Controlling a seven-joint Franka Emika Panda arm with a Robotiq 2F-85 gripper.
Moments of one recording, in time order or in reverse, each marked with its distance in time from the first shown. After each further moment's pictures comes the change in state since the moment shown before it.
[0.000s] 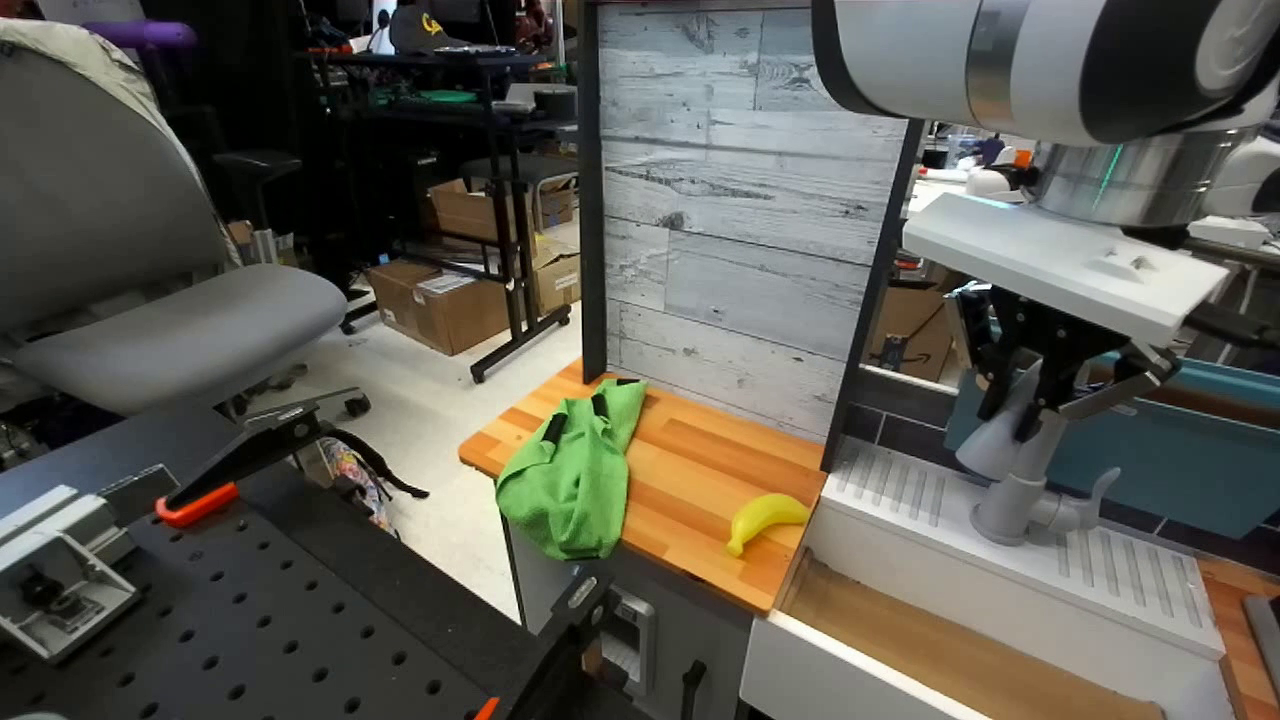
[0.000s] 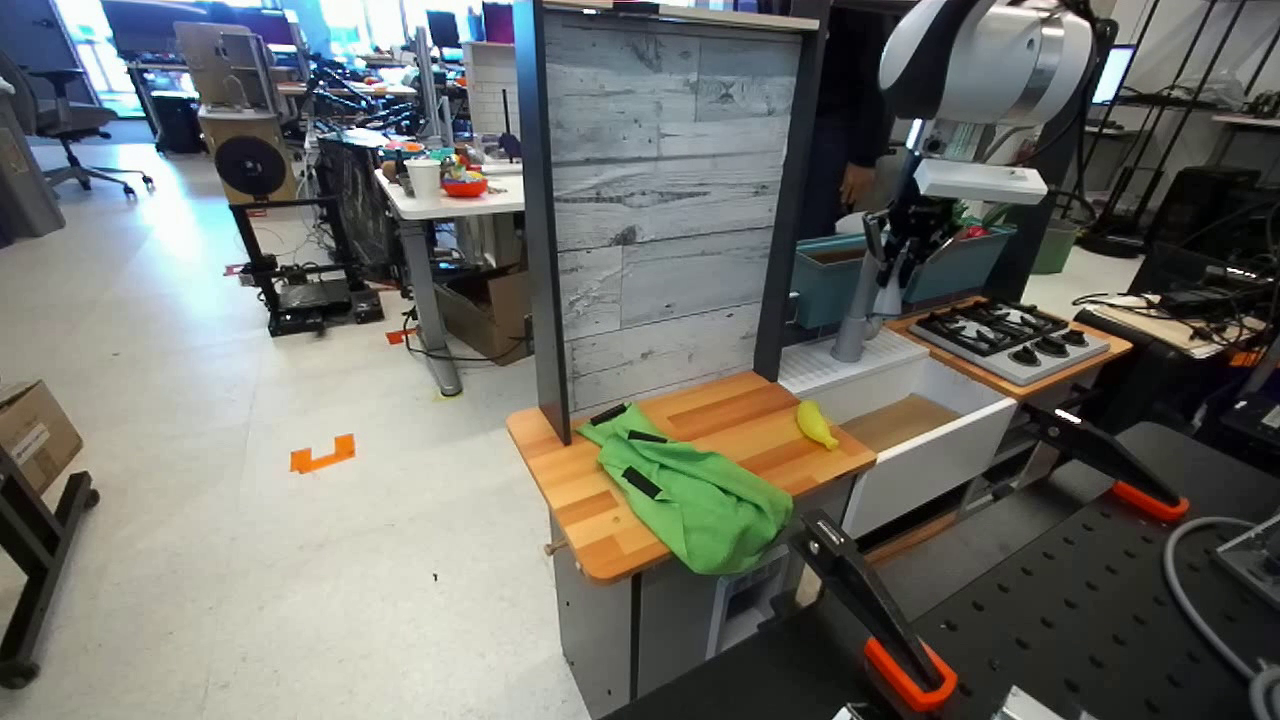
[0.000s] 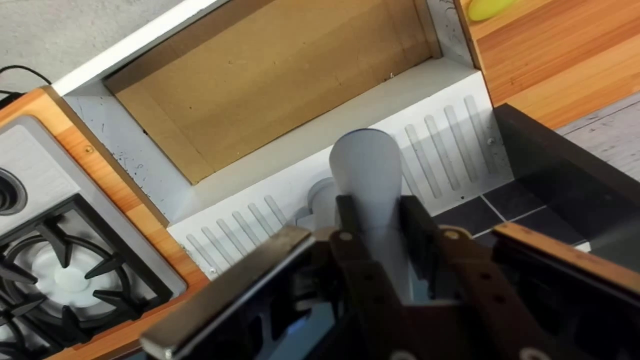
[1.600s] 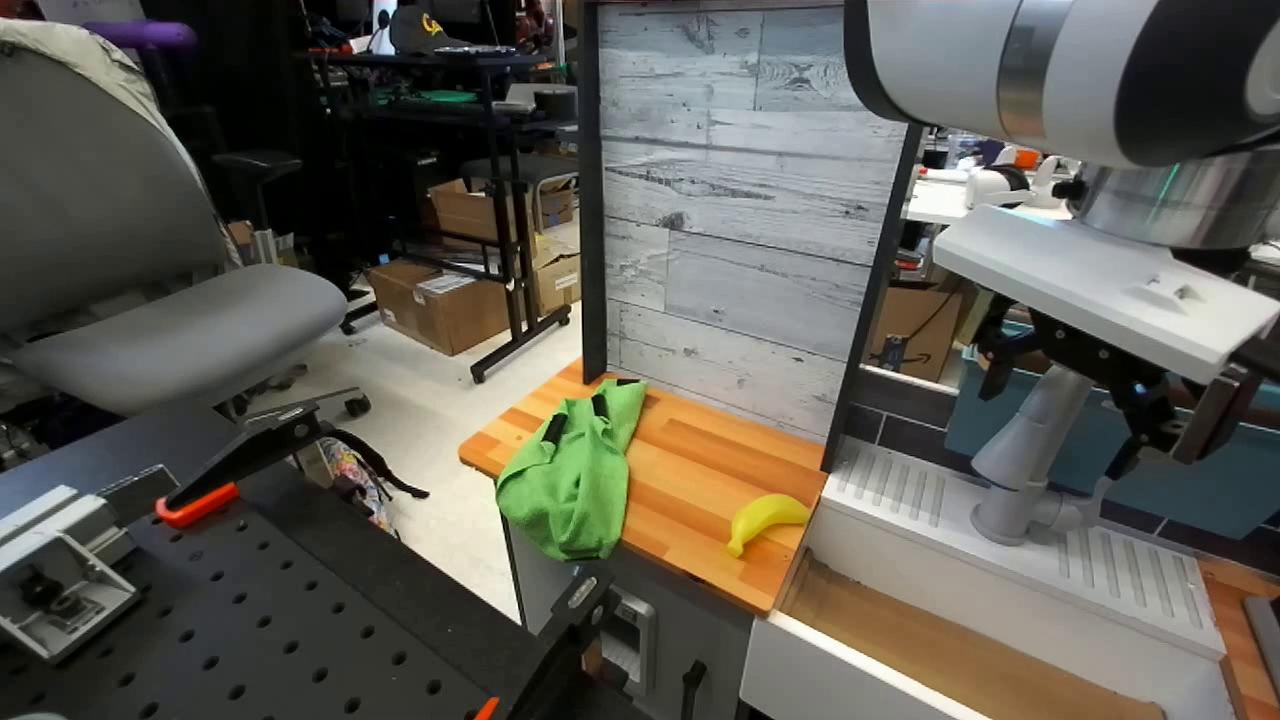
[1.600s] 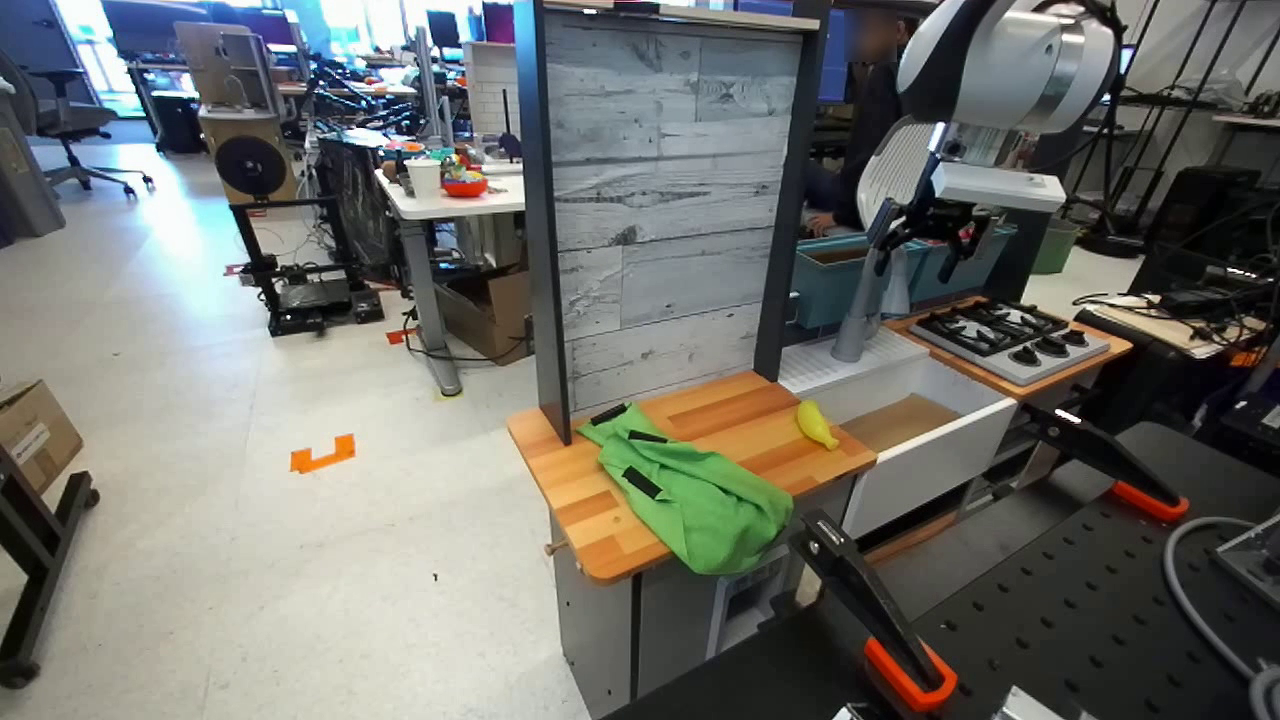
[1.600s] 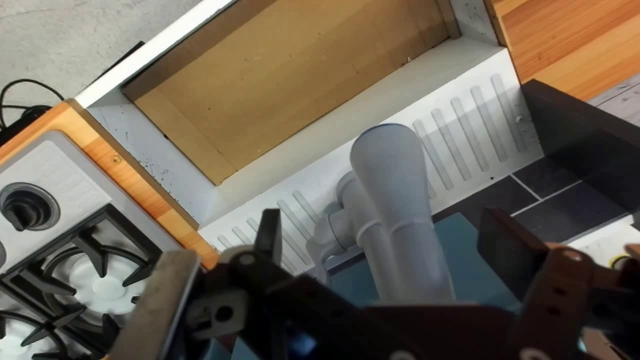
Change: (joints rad) arm -0.015 -0.001 -0.022 -0.020 0.070 0.041 -0.013
